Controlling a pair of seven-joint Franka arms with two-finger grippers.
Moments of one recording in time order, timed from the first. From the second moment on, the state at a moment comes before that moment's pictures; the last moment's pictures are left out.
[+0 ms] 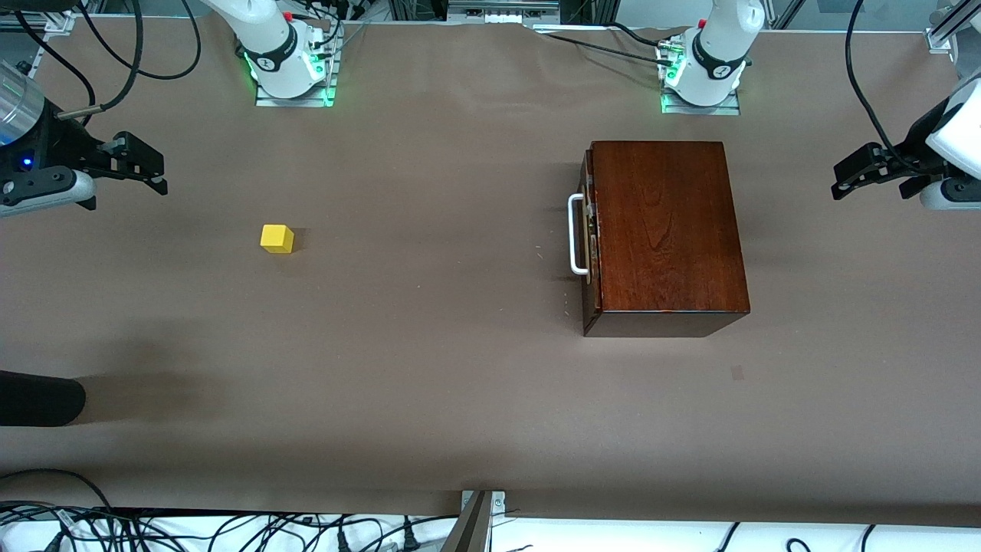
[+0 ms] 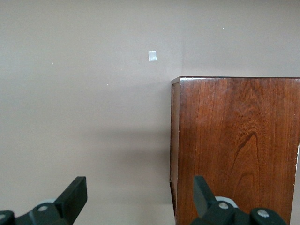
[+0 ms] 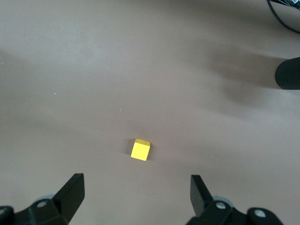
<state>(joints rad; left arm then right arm) -0.01 -0.01 0.00 -1.62 0.01 1.57 -0.04 0.19 0.06 -0.10 -1.50 0.00 1.58 -0.16</state>
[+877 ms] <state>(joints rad) -0.01 0.00 0.00 -1.62 0.01 1.52 -0.04 0.19 0.06 -0.10 -1.50 0.00 1.58 -0.16</state>
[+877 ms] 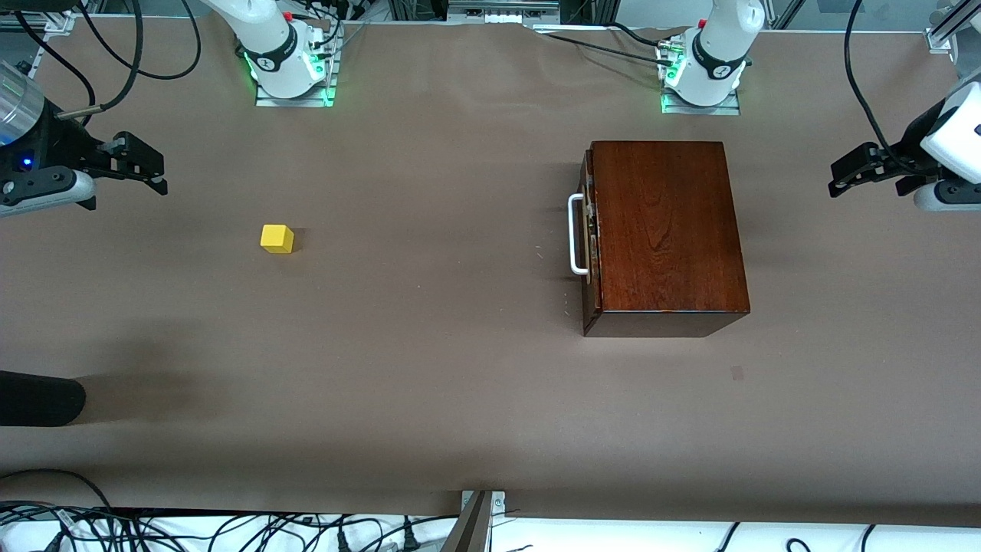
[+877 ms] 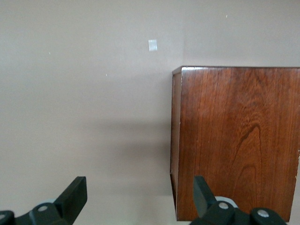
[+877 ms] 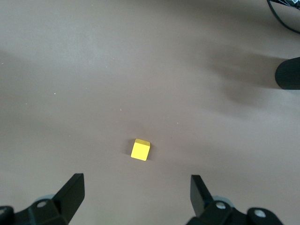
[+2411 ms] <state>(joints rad) -0.43 0.46 -0.34 -1.57 0.16 1.77 -0.65 0.19 0.11 -0.10 -1.50 0.00 1.62 -0.16</state>
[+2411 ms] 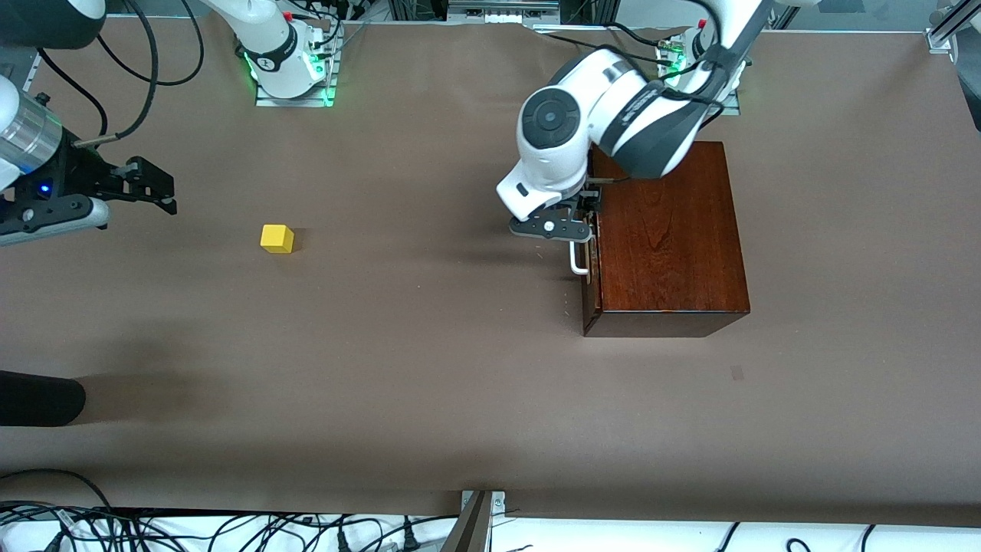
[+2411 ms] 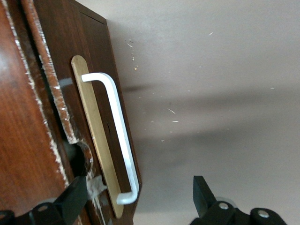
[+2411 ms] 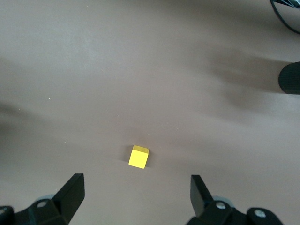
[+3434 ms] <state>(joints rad) -0.49 0.62 -0.33 -1.57 0.35 1.85 -0.81 0.19 0.13 -0.10 -1.55 0.00 1.57 -0.17</state>
